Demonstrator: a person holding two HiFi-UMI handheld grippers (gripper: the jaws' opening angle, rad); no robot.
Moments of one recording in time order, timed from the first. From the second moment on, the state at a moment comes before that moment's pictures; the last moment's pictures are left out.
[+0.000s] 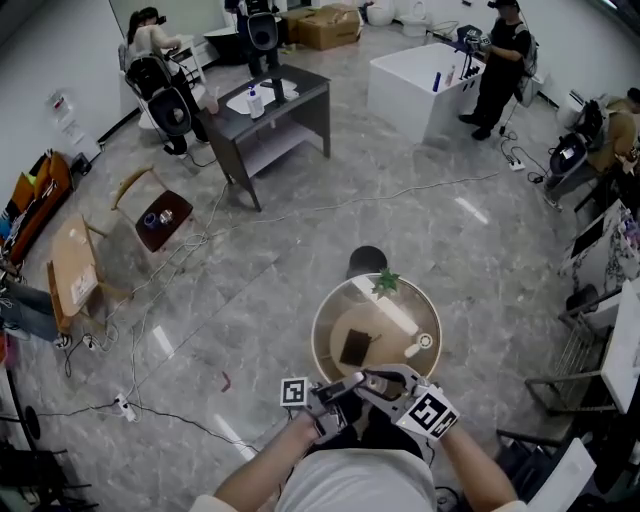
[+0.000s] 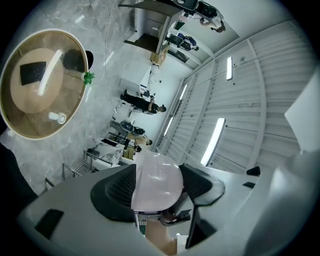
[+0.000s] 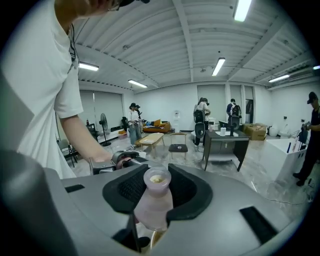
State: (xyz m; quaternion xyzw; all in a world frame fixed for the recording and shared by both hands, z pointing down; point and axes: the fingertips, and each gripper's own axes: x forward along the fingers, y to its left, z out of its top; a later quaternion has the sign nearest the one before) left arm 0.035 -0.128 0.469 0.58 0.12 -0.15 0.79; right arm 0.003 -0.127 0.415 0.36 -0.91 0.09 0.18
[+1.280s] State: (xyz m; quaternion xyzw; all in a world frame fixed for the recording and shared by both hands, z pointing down) left arm 0.050 0.096 0.415 0.57 0.11 -0.17 0.80; right arm 0.018 0.098 0.354 0.37 -0.92 0.06 0.14
